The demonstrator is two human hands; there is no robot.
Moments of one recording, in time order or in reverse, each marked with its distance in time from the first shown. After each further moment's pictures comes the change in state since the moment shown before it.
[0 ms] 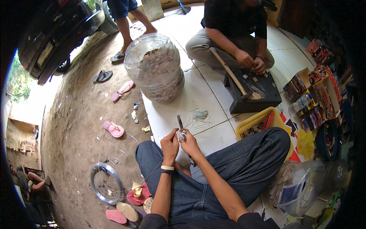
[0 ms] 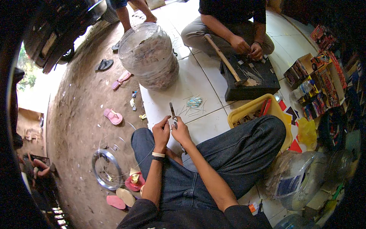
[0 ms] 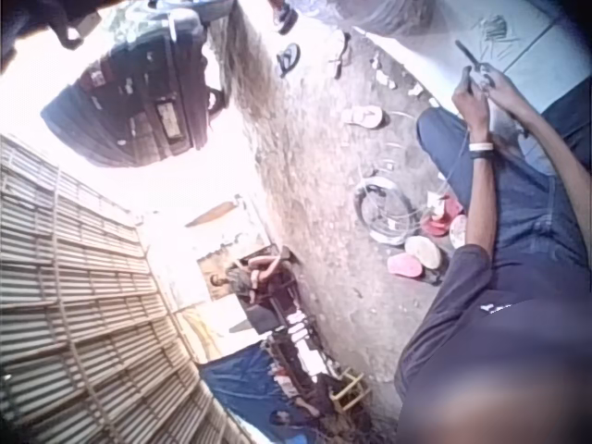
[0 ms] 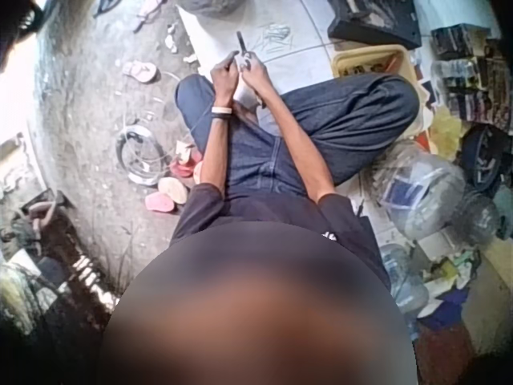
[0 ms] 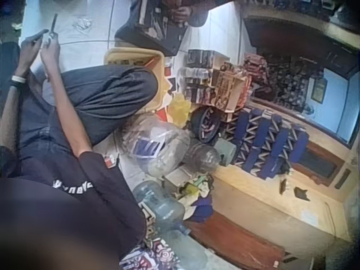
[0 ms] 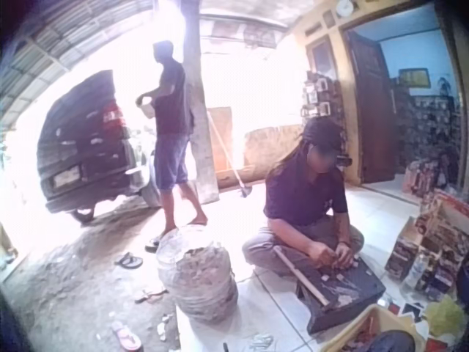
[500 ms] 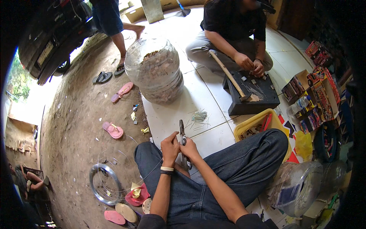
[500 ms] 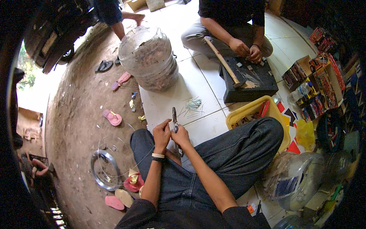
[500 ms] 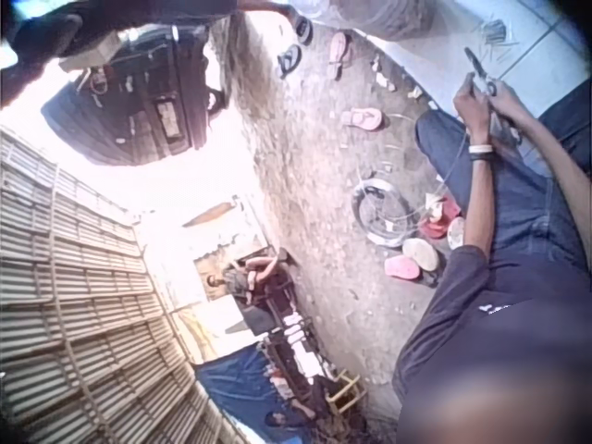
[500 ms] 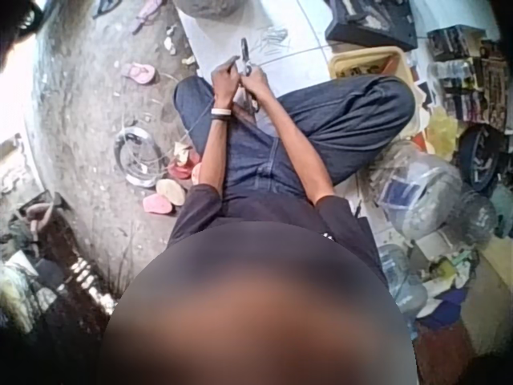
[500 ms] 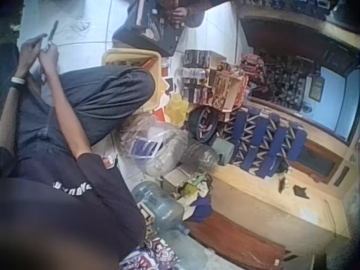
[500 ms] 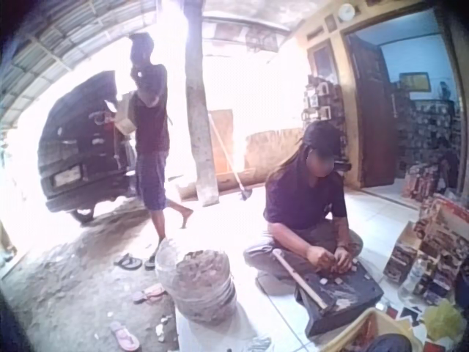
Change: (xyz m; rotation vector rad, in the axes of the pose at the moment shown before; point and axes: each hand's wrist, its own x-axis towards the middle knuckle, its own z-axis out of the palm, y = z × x) left_hand -0.004 -0.007 0.004 0.058 -0.038 -0.009; right_hand 0.005 0.033 0.012 -0.022 -0.017 0.162
